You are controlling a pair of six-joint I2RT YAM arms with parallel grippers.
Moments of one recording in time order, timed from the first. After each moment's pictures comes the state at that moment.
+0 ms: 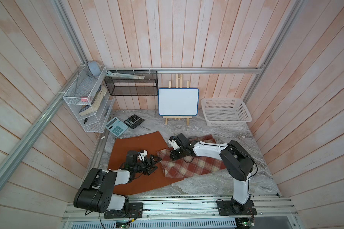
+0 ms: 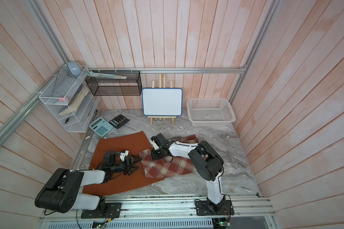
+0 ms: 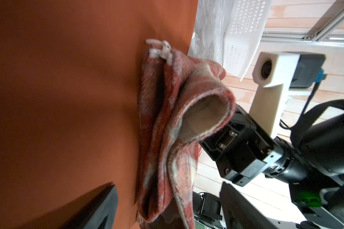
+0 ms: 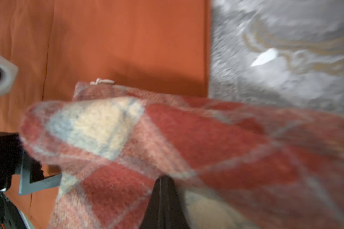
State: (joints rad) left arm -0.19 1.42 0.25 0.48 0.82 -1.07; right arm 0.80 1.96 1.19 -0.24 -0.29 0.43
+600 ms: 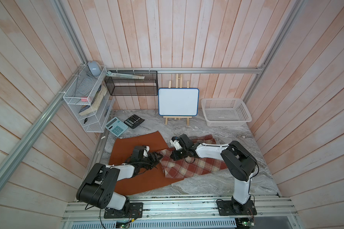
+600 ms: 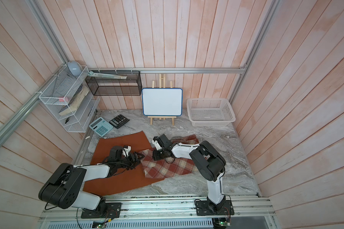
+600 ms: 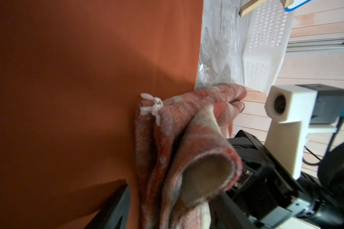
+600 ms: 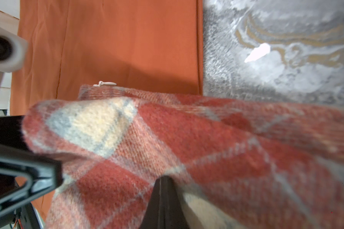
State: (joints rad) left arm -0.31 1.48 0.39 0.37 0.59 -1.01; right arm 0.78 1.93 1.11 -0.13 -0.35 0.46
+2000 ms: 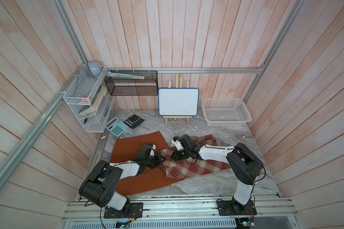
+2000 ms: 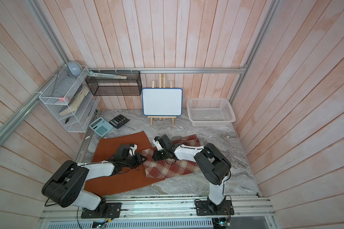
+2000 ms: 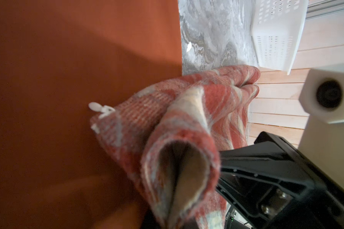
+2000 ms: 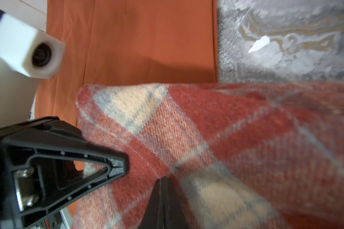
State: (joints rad) left arm -0.44 1.50 0.48 0.27 0.48 -0.92; right arm 0.79 1.84 1.04 -0.09 -0.37 0.52
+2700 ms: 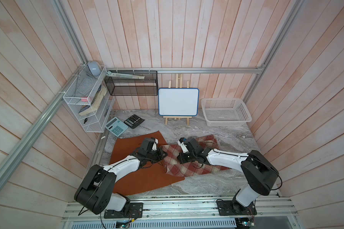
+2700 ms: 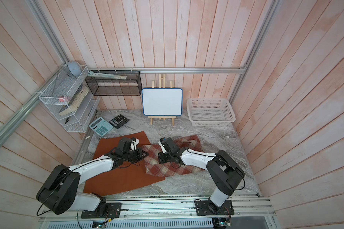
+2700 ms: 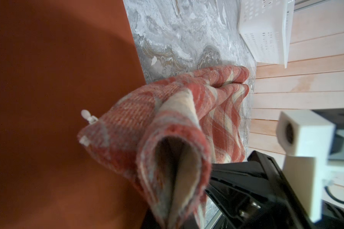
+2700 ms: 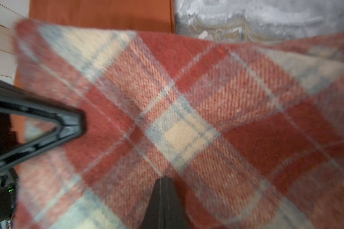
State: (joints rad) left arm -0.47 1.43 0.67 -0.01 0.45 -0.86; right arm 0.80 1.68 0.90 -0.14 -0.20 0.50
